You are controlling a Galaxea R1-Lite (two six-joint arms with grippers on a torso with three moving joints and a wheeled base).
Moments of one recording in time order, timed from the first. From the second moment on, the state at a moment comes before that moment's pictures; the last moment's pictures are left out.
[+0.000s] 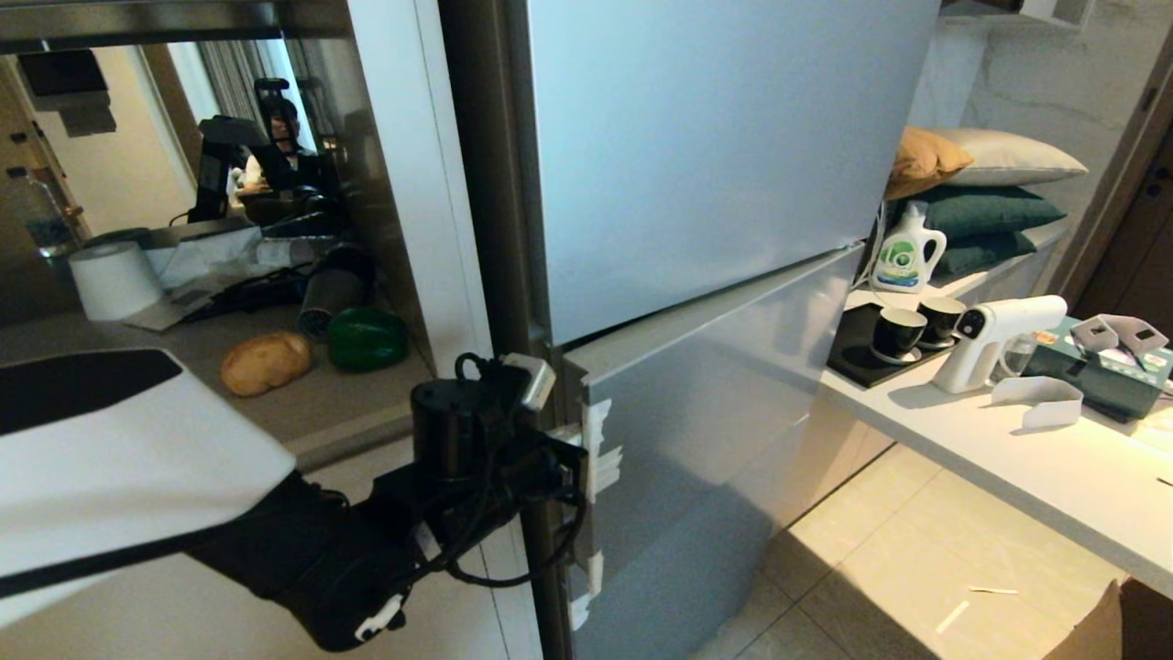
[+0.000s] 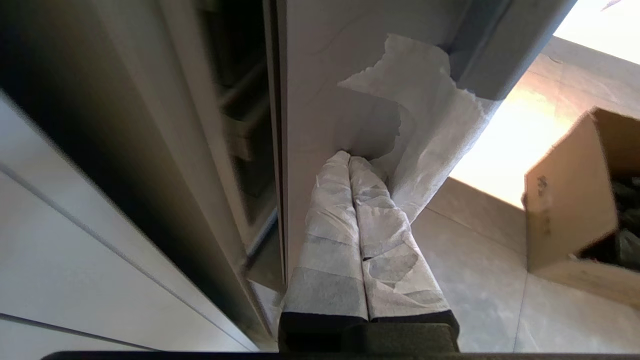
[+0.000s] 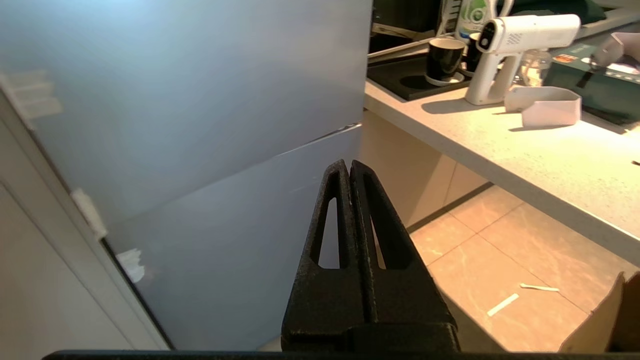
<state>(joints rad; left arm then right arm) -0.63 2.04 -0.77 -1.03 0.09 -0.04 0.01 0.00 0.00 -0.08 -0.01 0.02</state>
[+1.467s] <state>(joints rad) -0.98 1.95 -0.67 -1.04 0.15 -0.06 0.00 0.00 0.00 -0.08 -0.01 0.02</state>
